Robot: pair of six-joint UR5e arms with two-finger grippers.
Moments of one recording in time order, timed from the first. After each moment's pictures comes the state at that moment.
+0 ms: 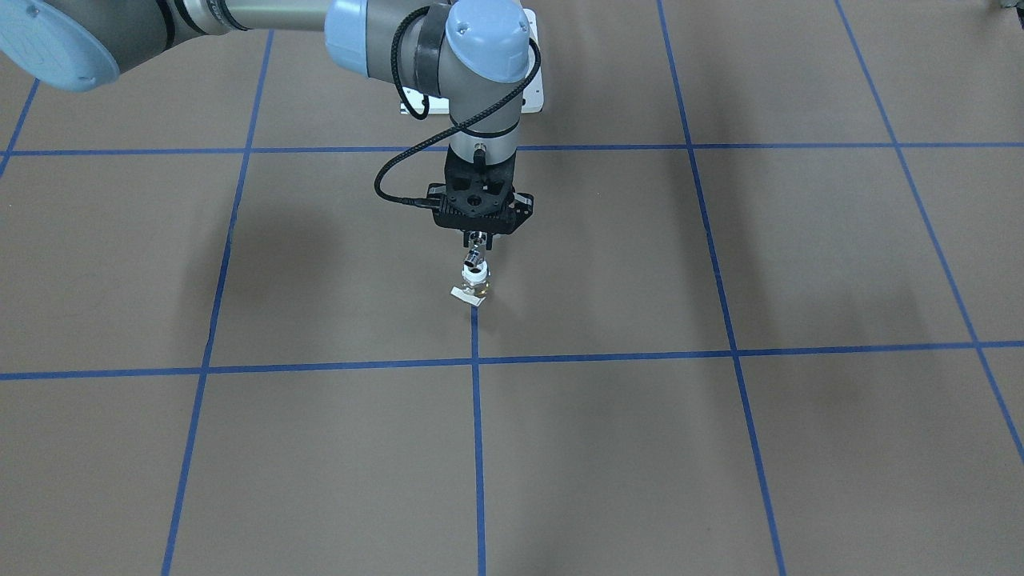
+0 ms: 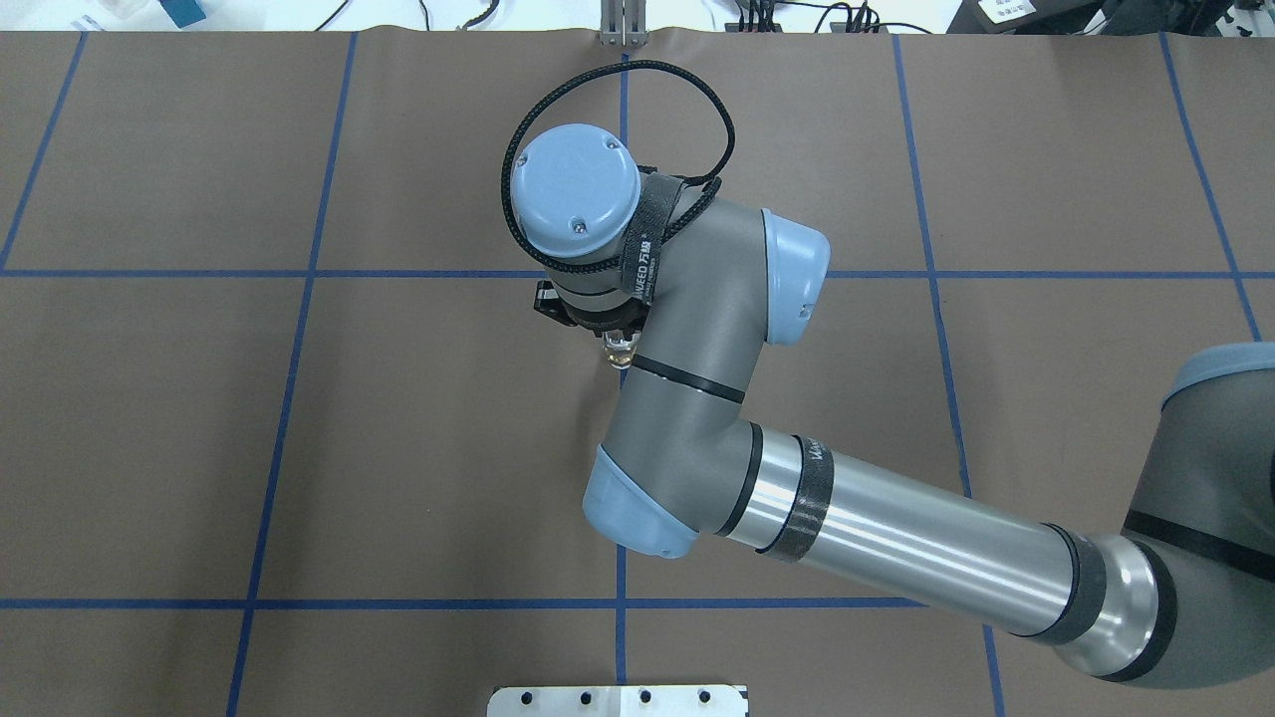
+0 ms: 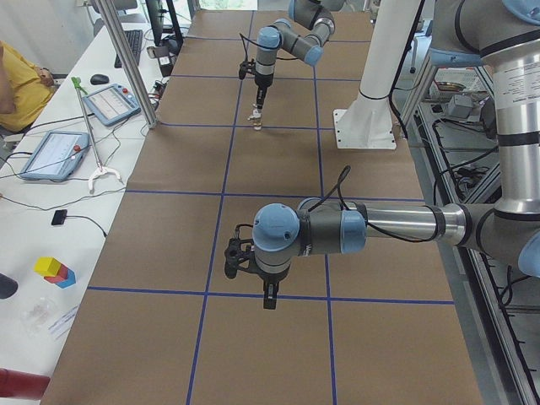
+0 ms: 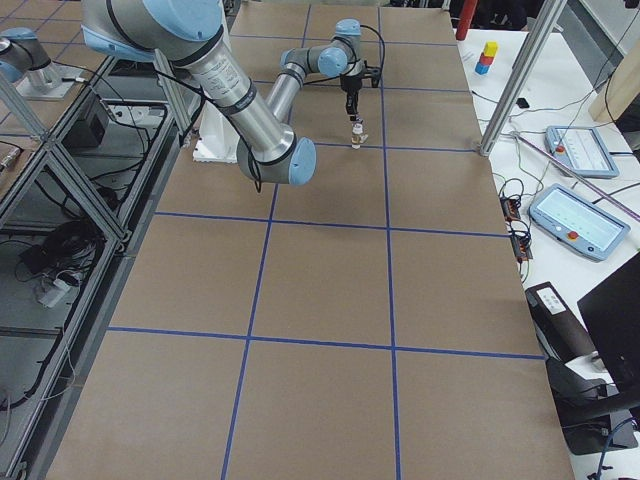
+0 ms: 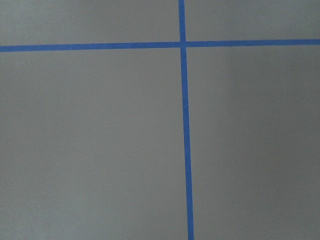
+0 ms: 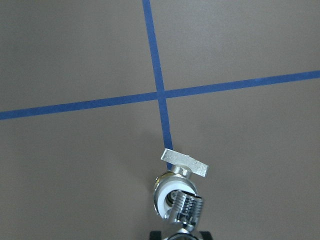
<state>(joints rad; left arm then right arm) -1.69 -1.35 -1.84 -1.46 -2.41 0.17 0.51 -0.62 1.53 -1.77 1.77 1.33</state>
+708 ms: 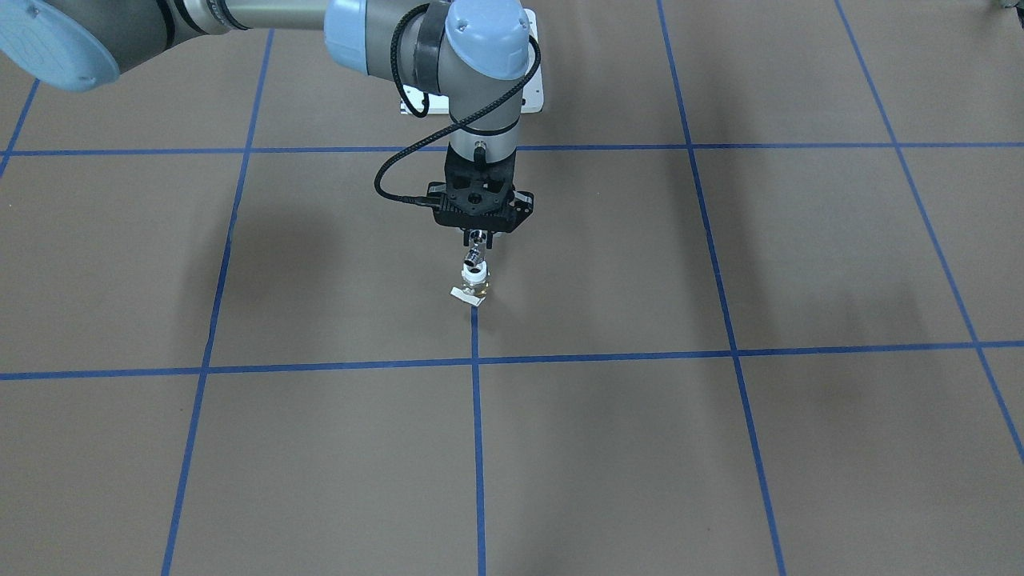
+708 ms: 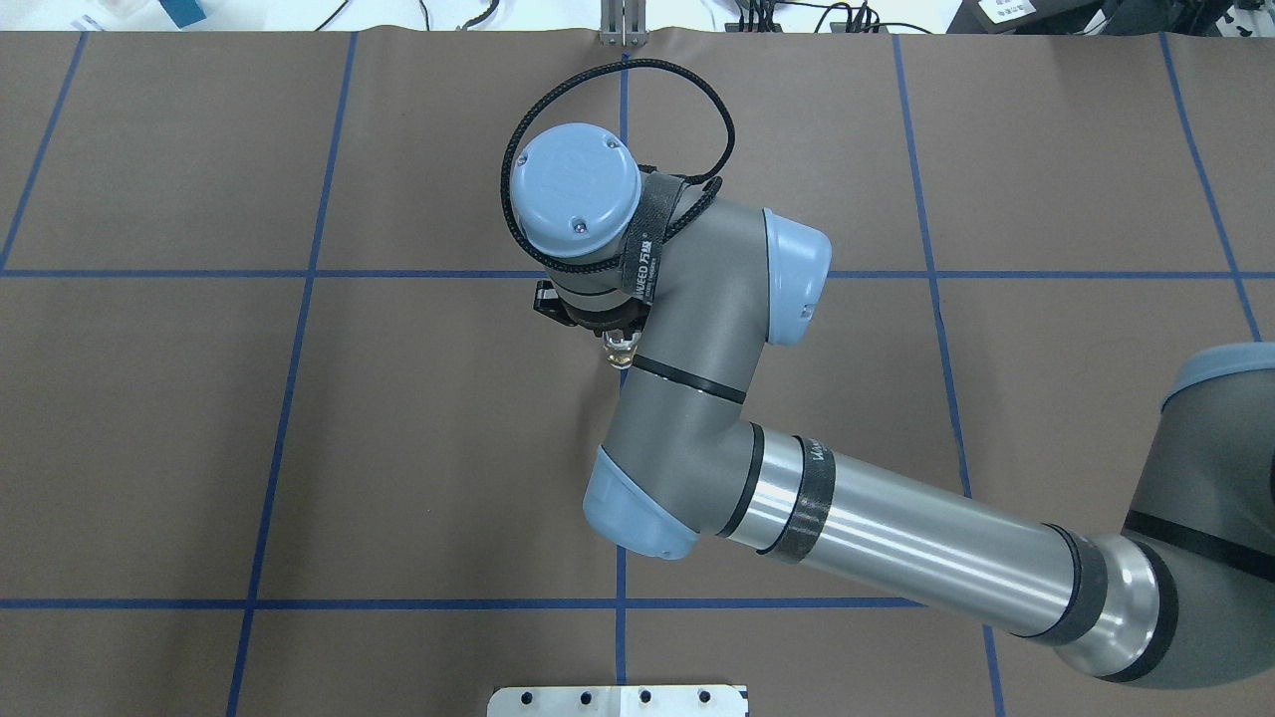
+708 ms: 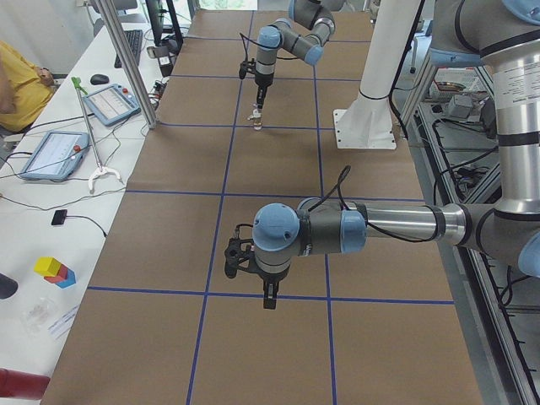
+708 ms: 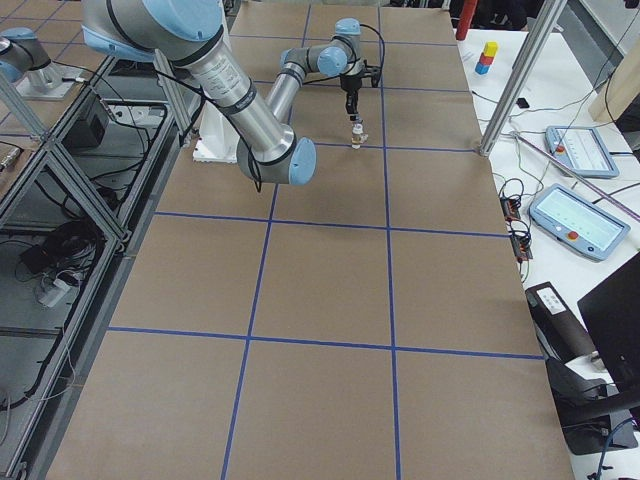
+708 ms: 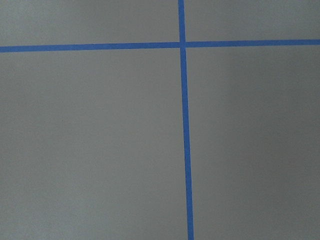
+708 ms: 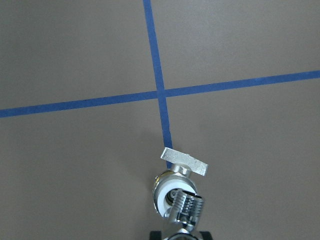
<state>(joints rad) -1.69 -1.35 -1.84 -1.46 -2.41 0.17 0.51 -0.62 1.54 -1.78 1.77 1.33</state>
